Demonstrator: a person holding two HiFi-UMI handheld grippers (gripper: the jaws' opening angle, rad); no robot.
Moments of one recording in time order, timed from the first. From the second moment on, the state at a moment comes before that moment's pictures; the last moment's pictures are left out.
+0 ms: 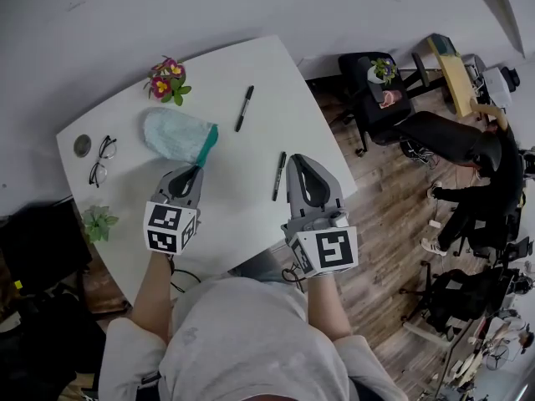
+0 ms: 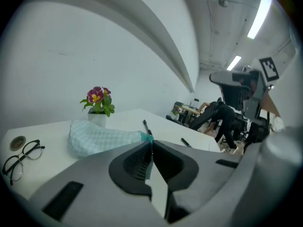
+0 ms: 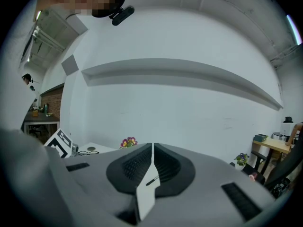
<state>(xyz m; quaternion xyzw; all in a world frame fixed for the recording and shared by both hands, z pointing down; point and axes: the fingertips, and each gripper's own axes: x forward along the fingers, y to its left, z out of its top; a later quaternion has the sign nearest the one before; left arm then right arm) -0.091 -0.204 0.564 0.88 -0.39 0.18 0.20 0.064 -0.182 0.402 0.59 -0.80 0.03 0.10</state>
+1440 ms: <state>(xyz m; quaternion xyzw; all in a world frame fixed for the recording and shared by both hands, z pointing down) -0.028 -0.198 0.379 0.85 -0.50 -0.10 0.16 0.092 -0.294 0.393 0.32 -0.93 -0.05 0.20</state>
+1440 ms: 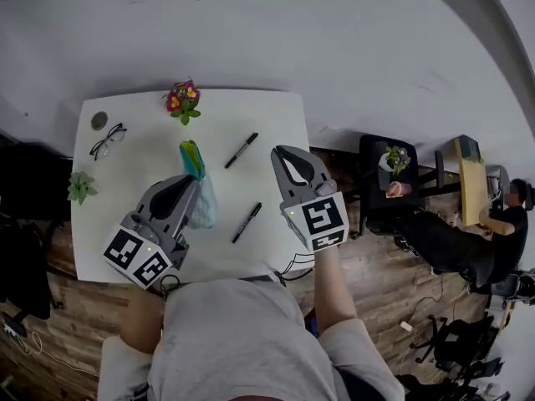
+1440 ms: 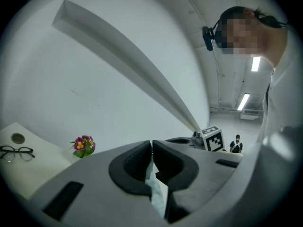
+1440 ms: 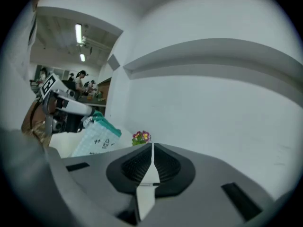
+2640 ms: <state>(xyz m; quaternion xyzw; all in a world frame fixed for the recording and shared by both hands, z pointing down) -0.018 -0.194 0.396 0.78 -0.61 -0.09 0.13 0.033 -0.300 0.606 -0.19 -0.77 -0.32 0.52</state>
